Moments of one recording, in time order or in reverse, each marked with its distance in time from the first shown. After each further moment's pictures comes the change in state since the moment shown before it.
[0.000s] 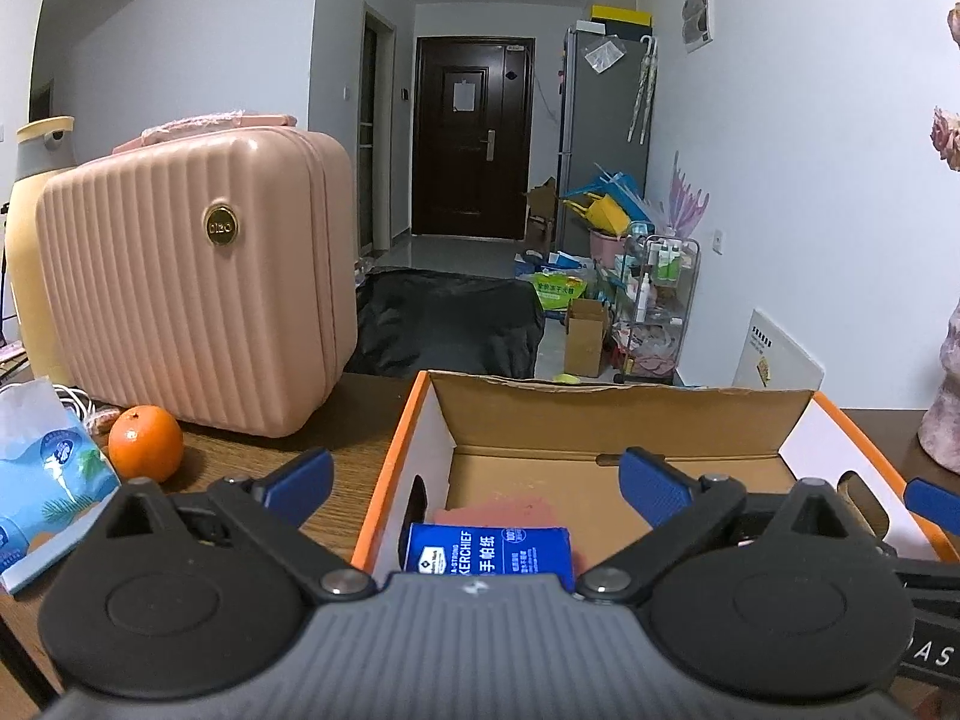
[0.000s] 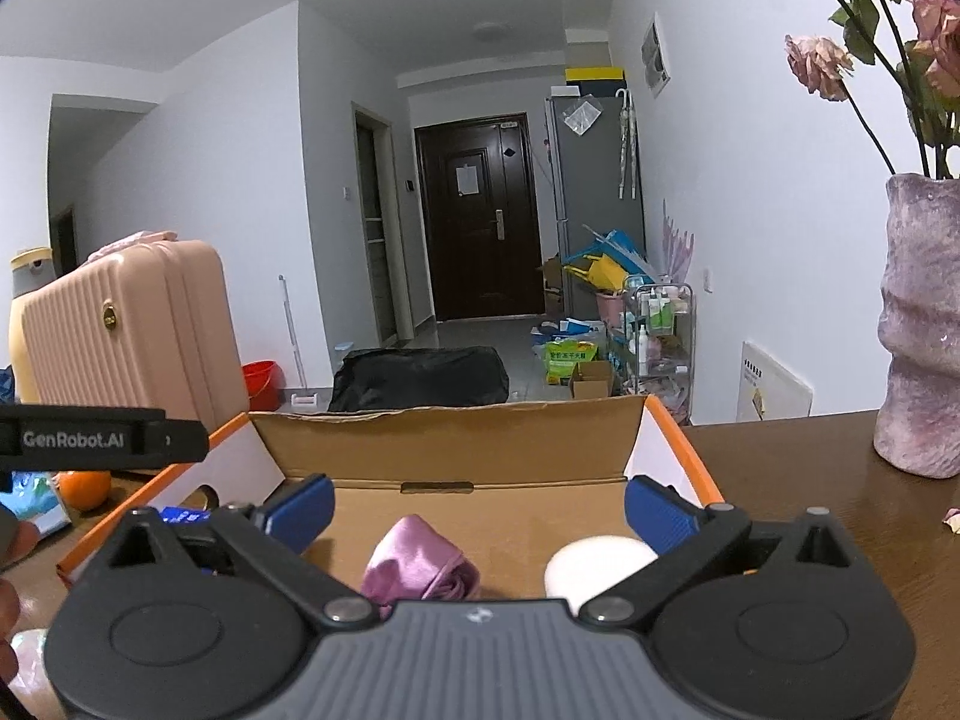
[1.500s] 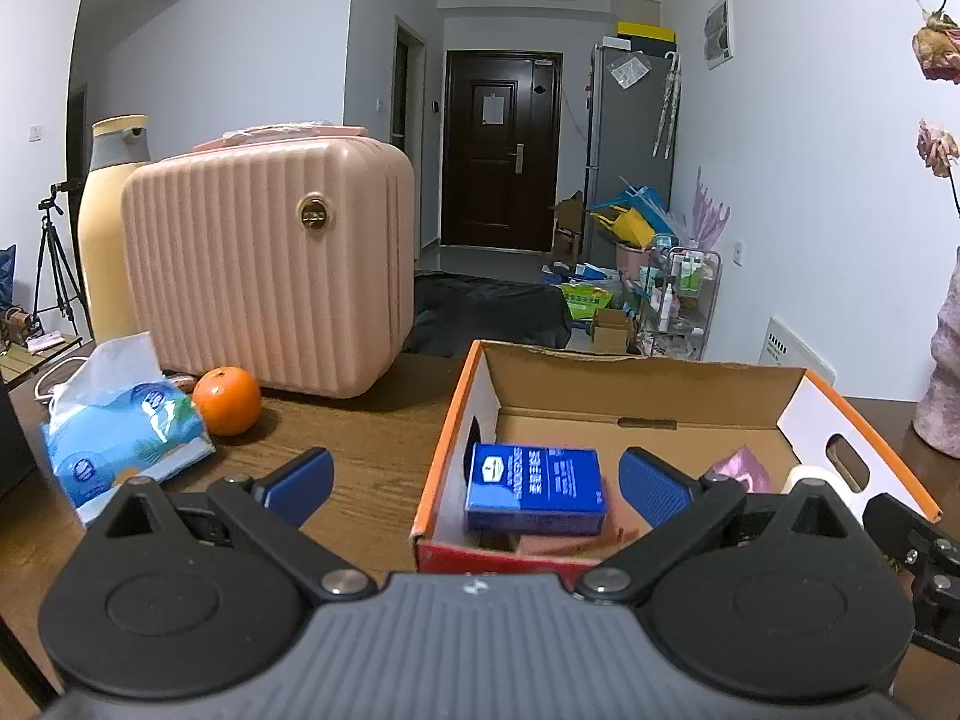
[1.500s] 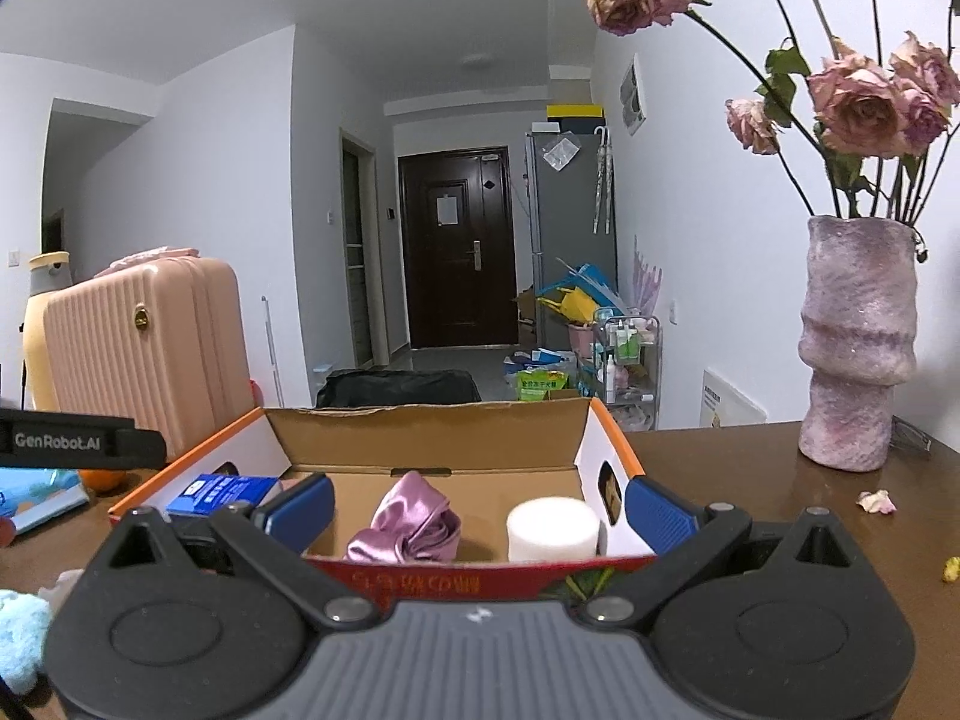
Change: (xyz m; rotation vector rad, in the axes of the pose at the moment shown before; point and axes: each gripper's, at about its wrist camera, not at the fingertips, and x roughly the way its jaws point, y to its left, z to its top) left arm -0.070 0.015 -0.031 -0.022 -0.027 0.055; right arm -0.088 0.006 -0.025 -0.024 -0.067 -0.058
